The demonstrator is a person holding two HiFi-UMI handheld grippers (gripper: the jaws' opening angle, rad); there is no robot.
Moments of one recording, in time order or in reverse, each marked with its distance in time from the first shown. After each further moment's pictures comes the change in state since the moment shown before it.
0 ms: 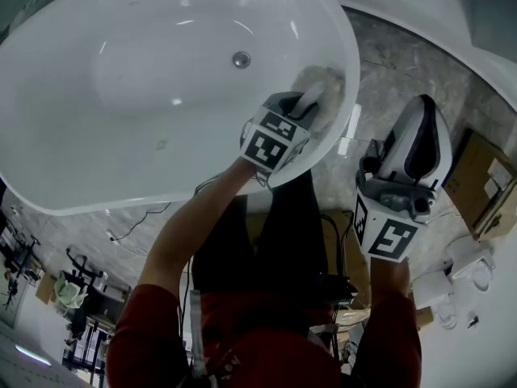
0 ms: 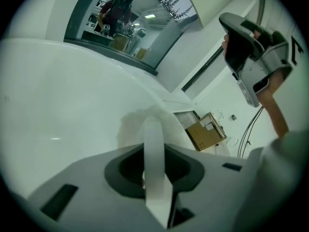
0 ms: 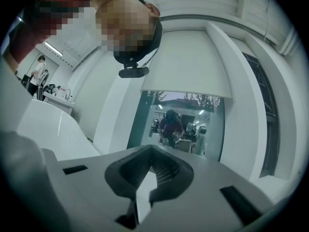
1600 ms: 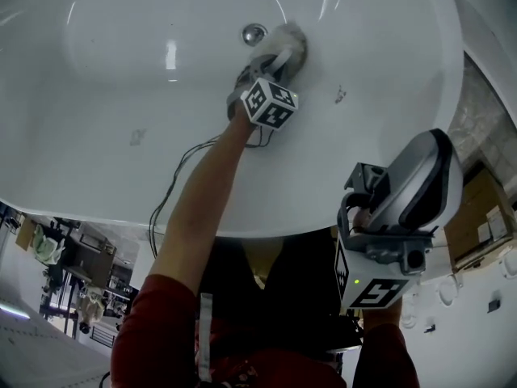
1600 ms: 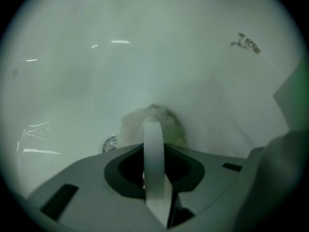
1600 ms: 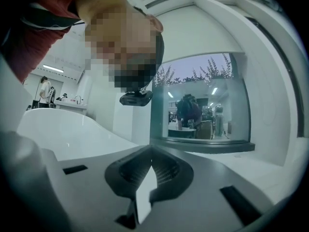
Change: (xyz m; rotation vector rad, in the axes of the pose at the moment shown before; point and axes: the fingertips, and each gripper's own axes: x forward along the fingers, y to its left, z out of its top) left arm 0.143 0.265 -0.188 0.097 0.213 0.487; right arm 0.065 0.121 -0.143 0.166 0.091 0.204
